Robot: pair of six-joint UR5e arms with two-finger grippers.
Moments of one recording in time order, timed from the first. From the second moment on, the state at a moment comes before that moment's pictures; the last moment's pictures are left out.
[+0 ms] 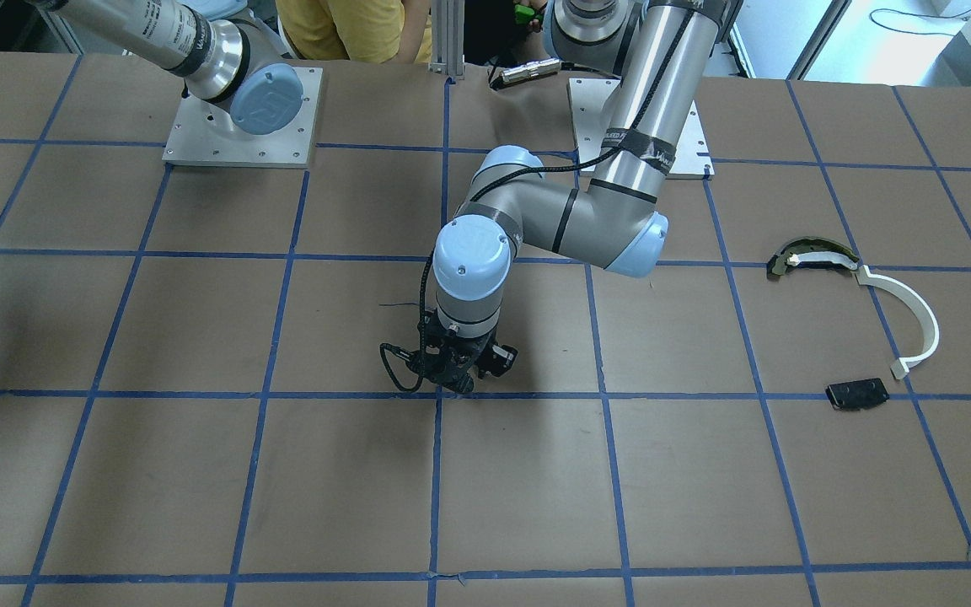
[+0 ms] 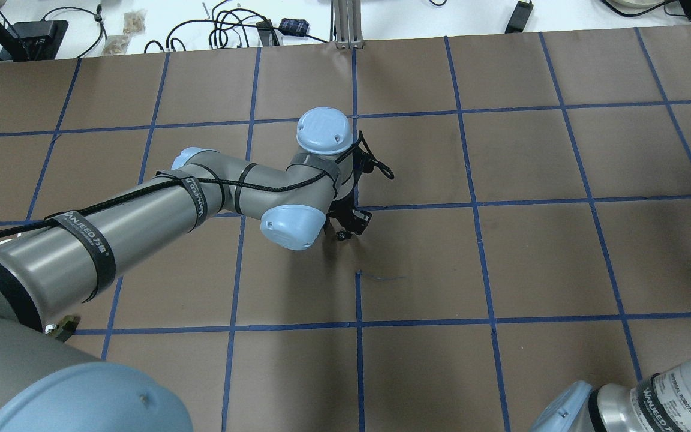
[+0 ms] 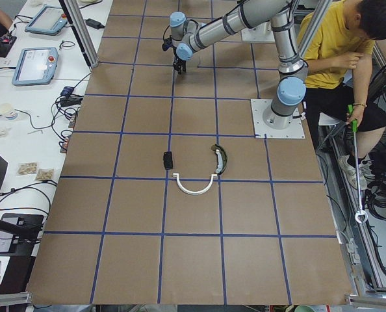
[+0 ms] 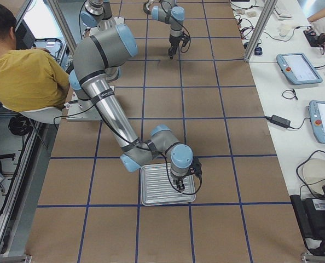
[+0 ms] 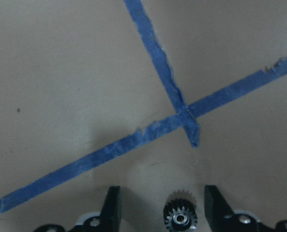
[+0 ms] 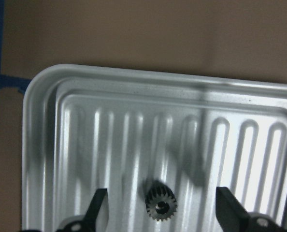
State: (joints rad) left arm -1.94 -2.09 -1.77 -0.91 1.56 0.08; right arm 0.61 -0.93 1.53 -2.19 -1.56 -1.14
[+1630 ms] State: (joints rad) left arm -1.48 -1.94 -1.59 -1.27 1.69 0.34; right arm 0.65 -0.96 1.53 -2.16 -1.56 -0.99
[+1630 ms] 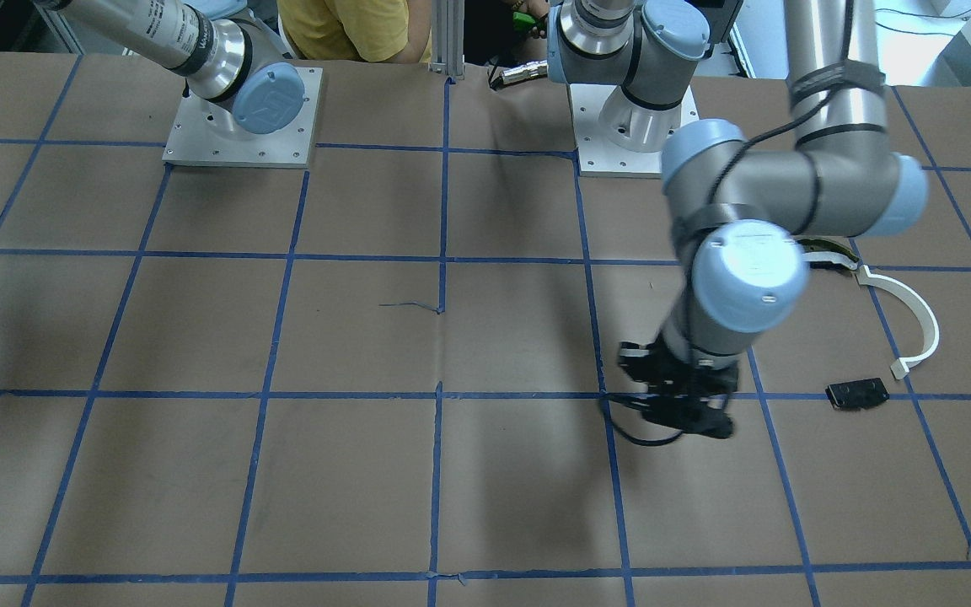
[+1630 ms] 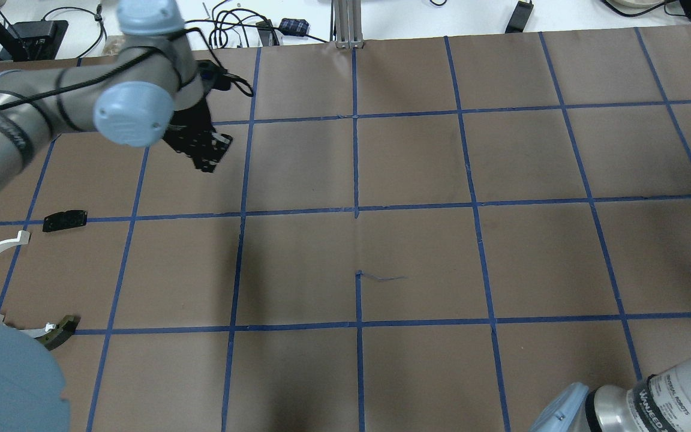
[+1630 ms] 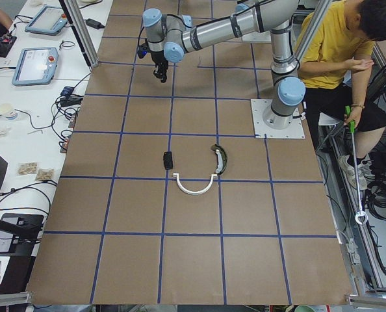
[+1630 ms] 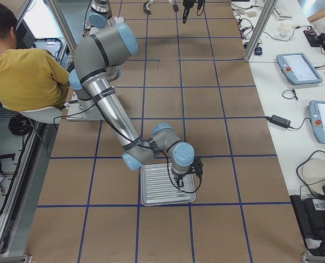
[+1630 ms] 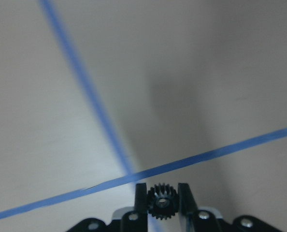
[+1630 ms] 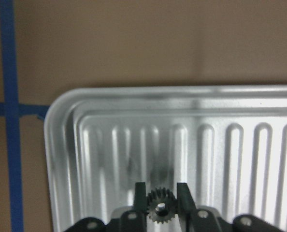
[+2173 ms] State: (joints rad) left arm -1.02 -1.93 -1.67 -1.25 1.72 0.66; right arm 0.96 -1.17 1.58 -2.00 -1.56 -0.57
